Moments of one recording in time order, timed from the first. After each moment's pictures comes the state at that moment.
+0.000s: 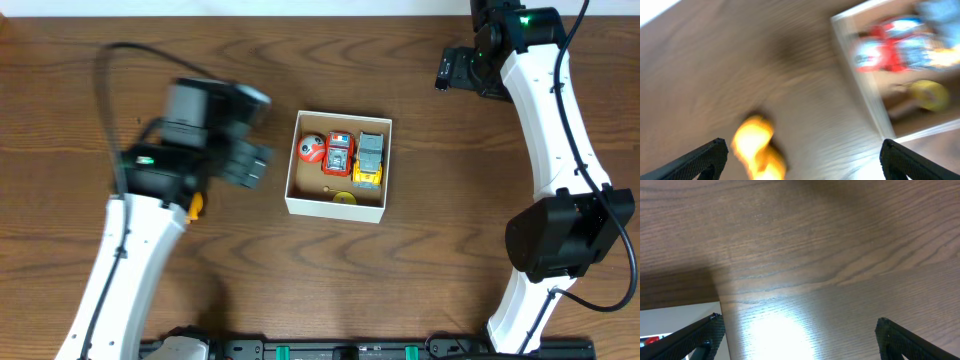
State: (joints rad) left arm -0.18 1.33 1.31 -0.97 -0.03 0.25; right arm 0.12 2.04 2.07 -1.29 0.17 0.37
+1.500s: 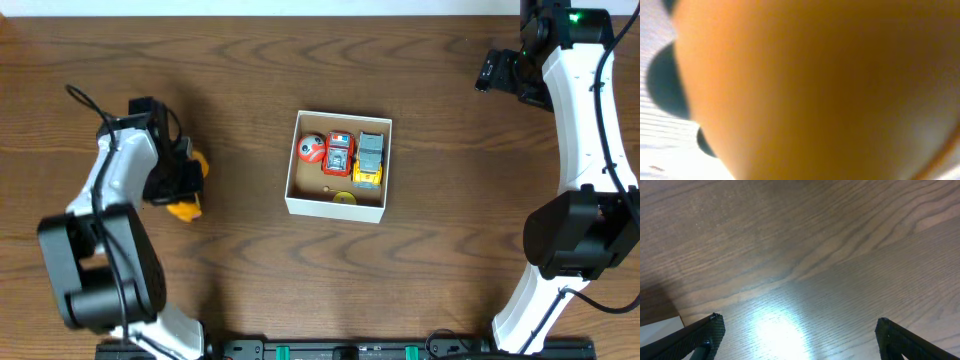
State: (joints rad) left arm 0.16 1.77 1.22 -1.03 0.05 0.04; right arm -0.03 2.04 2.07 -1.34 0.18 0.37
